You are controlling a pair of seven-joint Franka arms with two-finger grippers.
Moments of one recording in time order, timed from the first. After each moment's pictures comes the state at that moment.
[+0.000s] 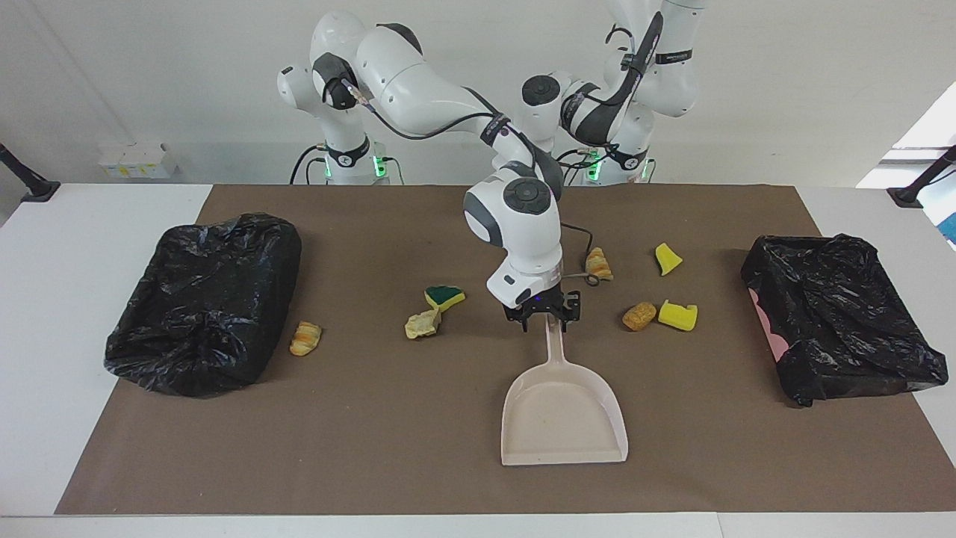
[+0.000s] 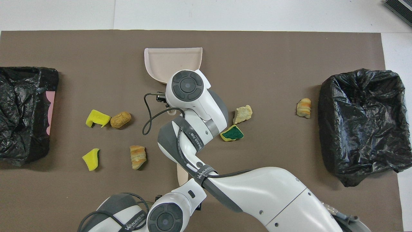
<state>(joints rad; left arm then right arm) -0.87 -0.18 -0.03 -2.51 -0.09 2.28 -0.67 0.57 0.77 0.11 -1.18 -0.03 2.16 0.78</state>
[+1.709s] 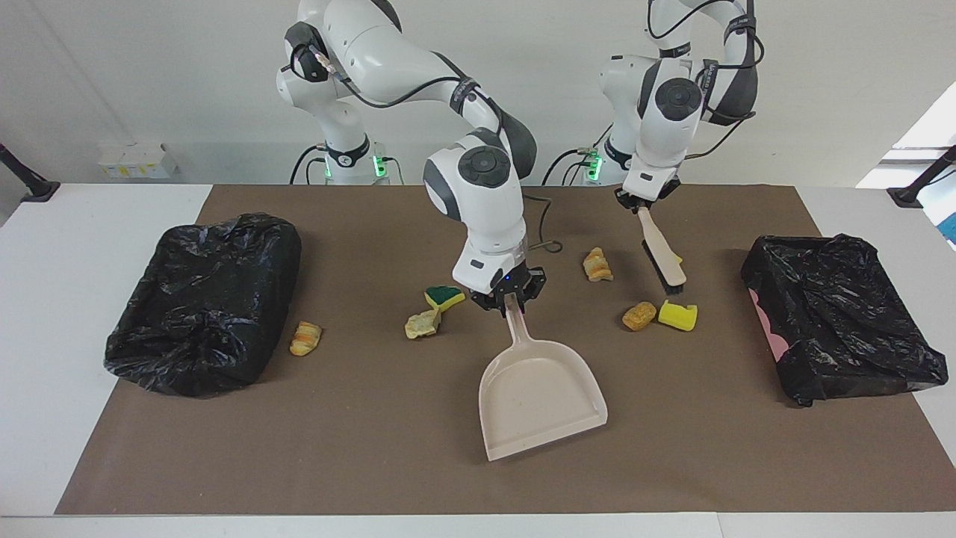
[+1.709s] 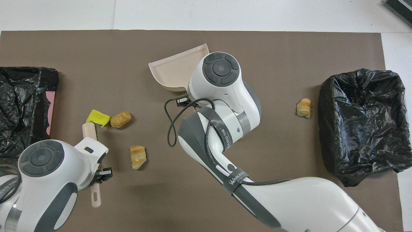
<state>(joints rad) -0.29 -0.34 0.01 -2.43 0.11 1.82 -0.54 0.45 0.56 0.15 -1.34 0.06 2.00 0.27</state>
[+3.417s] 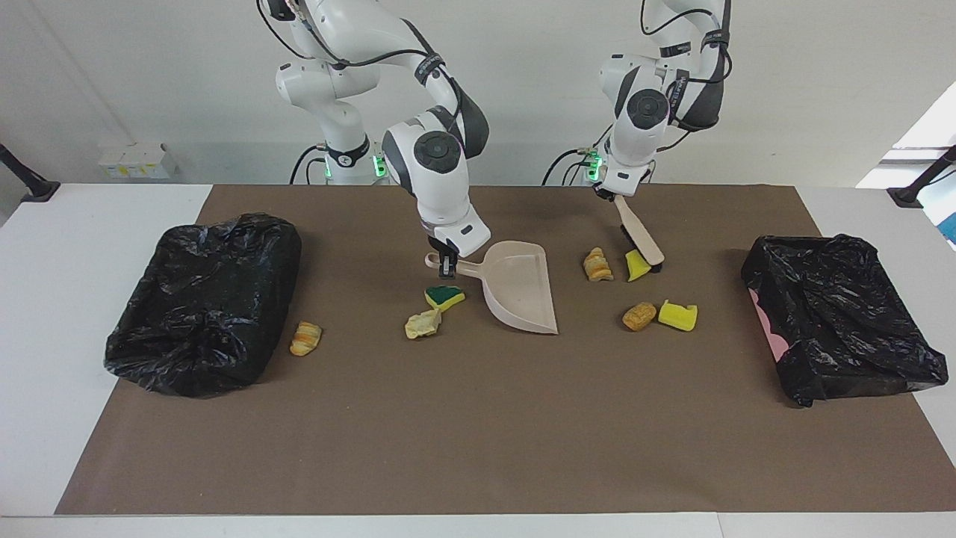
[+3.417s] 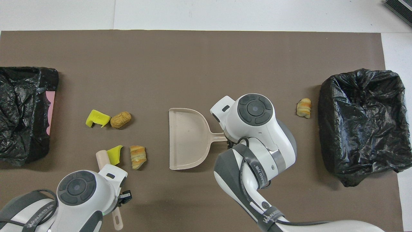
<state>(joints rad) -0.43 -0.42 -0.03 -2.64 -0.01 1.89 -0.74 0.37 0.23 0.16 -1.90 0.03 2.05 -0.99</state>
